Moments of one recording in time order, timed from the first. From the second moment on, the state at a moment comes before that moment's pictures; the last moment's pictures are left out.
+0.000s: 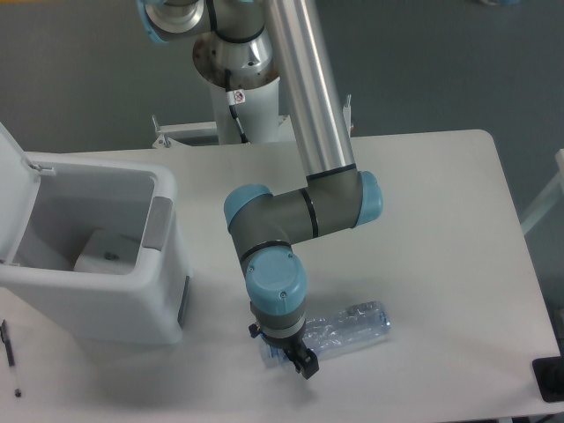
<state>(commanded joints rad) 2.28 -2.28 -1.41 -0.93 1.60 1.15</state>
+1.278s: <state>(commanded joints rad) 2.31 -2.27 -1.26 -0.94 1.61 1.11</state>
